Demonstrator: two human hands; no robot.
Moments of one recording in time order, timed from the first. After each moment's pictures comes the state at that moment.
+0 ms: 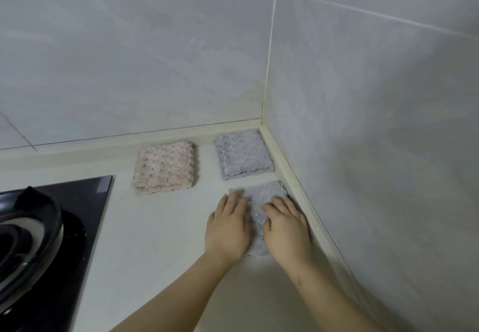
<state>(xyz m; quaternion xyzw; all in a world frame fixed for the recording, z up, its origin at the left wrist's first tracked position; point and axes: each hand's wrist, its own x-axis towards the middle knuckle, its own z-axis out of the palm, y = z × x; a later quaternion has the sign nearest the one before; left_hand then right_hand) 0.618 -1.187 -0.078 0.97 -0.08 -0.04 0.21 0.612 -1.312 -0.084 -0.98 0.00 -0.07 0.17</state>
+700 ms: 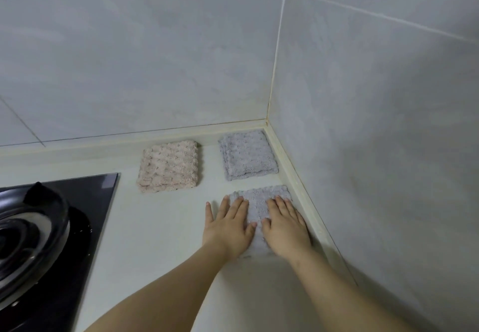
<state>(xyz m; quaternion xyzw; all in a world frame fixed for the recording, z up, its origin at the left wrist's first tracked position) 0.632 -1.181 -0.091 0.98 -0.09 -0.14 0.09 0.626 -1.318 -0.087 -0.98 0.00 0.11 0.16</state>
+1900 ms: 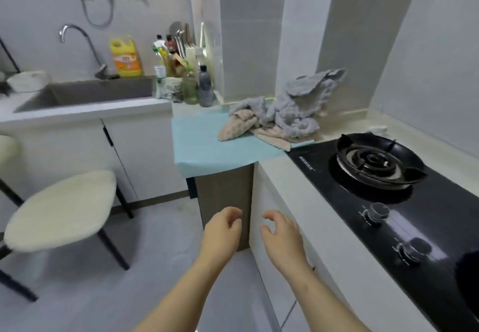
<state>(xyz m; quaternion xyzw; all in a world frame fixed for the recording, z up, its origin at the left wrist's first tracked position) 0.060 -0.662 -0.037 0.64 0.61 0.30 0.36 0.186 -0.692 -0.035 -0.73 -0.56 0.26 0.30</state>
